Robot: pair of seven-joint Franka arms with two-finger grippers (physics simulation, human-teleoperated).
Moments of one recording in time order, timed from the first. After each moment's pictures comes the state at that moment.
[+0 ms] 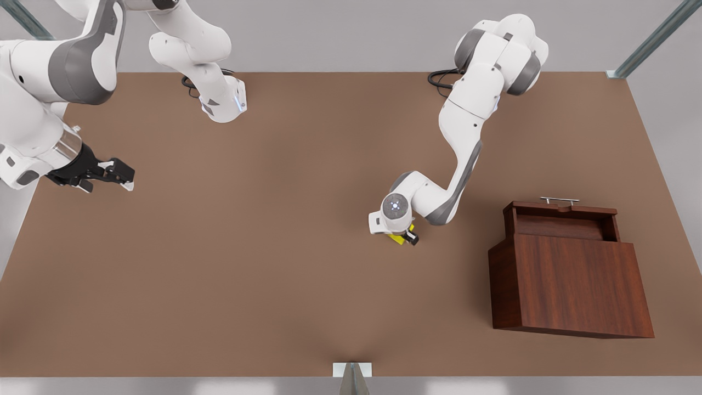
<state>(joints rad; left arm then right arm) -0.52 0.75 -0.09 -1.62 0.19 2.20 0.00 0.14 0.13 -0.15 -1.35 0.02 1.51 -0.07</state>
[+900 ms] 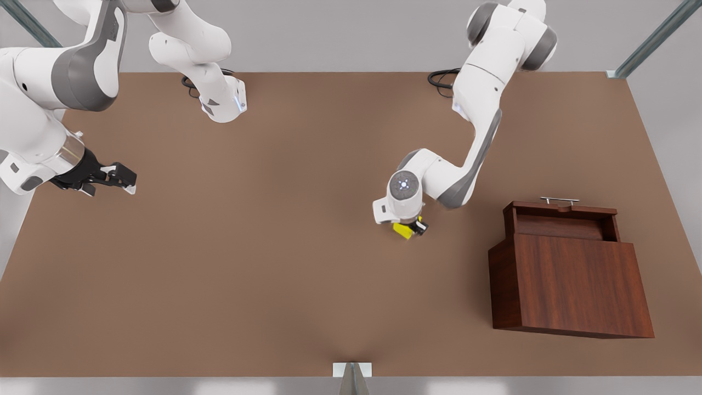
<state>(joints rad) -0.50 0.51 -0.09 -1.61 0.19 1.98 0.00 0.14 0.14 -0.15 -1.35 0.02 1.51 -0.07</state>
